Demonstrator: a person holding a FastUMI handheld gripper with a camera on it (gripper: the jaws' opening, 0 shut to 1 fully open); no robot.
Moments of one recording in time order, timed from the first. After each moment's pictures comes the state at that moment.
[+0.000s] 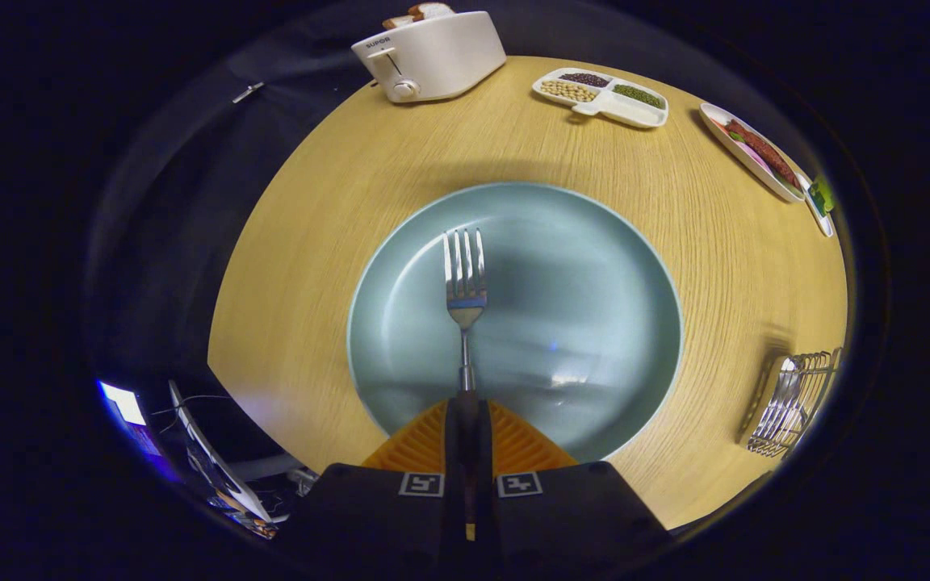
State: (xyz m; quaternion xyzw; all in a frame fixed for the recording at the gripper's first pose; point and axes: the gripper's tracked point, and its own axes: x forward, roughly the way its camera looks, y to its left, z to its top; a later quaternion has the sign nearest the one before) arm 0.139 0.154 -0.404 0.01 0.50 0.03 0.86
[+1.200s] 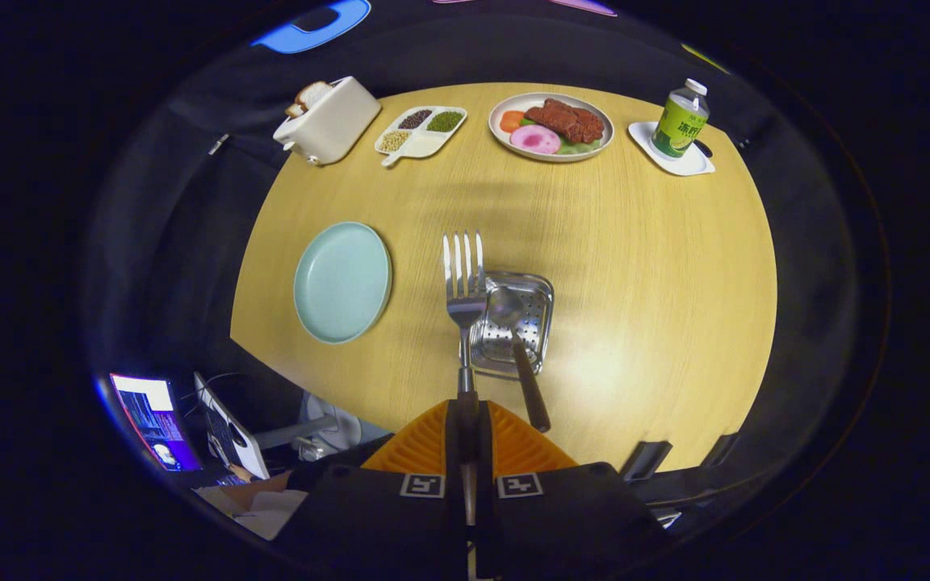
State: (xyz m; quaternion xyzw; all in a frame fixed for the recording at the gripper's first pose) arm -0.006 -0.089 -0.241 0.03 0.55 0.00 0.84
